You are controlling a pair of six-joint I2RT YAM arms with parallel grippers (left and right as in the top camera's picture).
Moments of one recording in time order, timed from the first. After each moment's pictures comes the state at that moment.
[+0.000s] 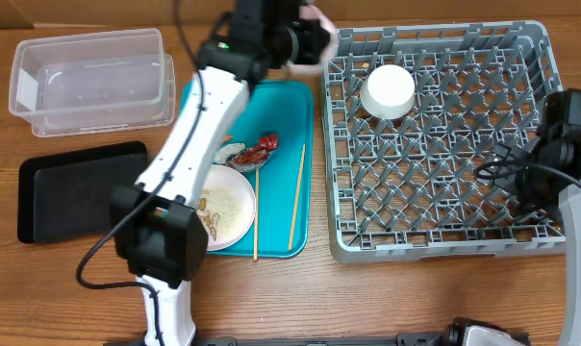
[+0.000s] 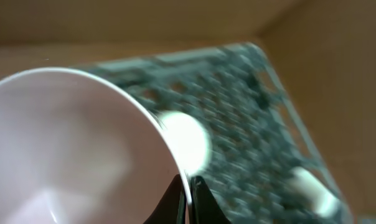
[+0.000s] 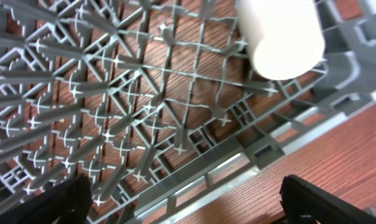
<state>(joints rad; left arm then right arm) -0.39 2.07 2.01 -0.55 0.51 -0.40 -0.22 1.34 1.37 -1.35 0.11 0.34</state>
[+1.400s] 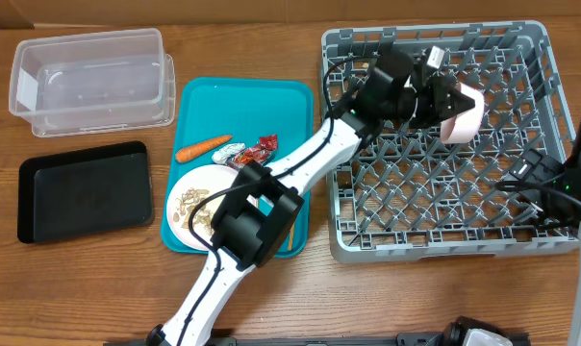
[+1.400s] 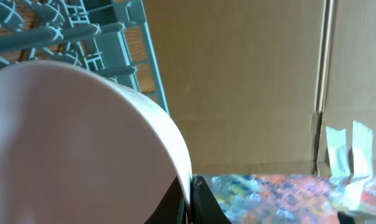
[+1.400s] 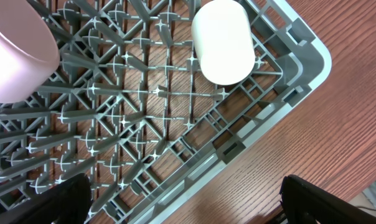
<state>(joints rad) -0.72 2.46 2.03 0.22 0.77 -1.22 -0.32 1.23 1.37 -1.36 0.14 0.37</state>
